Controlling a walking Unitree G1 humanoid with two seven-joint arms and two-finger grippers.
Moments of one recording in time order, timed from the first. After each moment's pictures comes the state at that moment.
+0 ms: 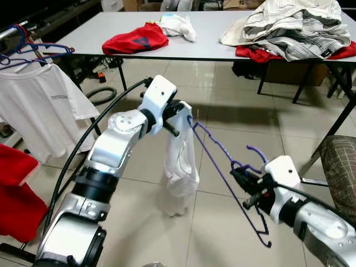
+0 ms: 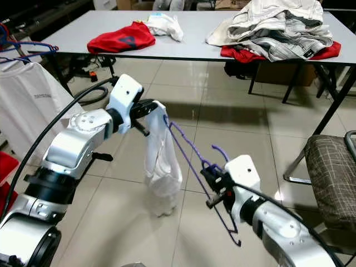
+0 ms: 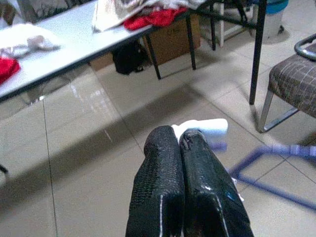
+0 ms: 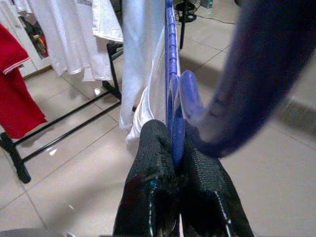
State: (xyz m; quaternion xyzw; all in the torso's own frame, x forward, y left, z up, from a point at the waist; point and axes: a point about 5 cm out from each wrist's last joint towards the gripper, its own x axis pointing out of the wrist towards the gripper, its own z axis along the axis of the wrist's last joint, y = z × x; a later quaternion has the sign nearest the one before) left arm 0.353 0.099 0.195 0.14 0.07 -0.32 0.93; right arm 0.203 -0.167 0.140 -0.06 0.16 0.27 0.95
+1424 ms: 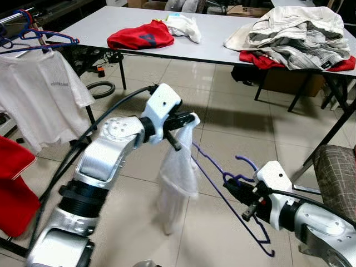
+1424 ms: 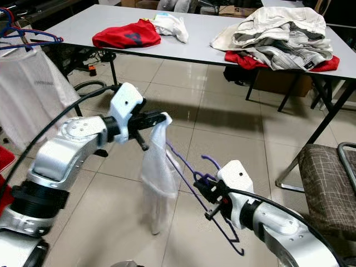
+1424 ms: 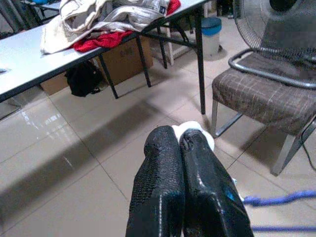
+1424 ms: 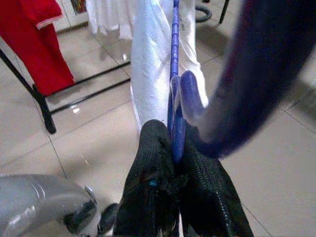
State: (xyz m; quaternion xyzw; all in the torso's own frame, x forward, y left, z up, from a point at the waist) left arm 0.326 0.097 0.205 0.15 0.05 -0.44 0.88; right arm 0.199 -0.166 0.130 -0.09 0.21 0.35 0.91
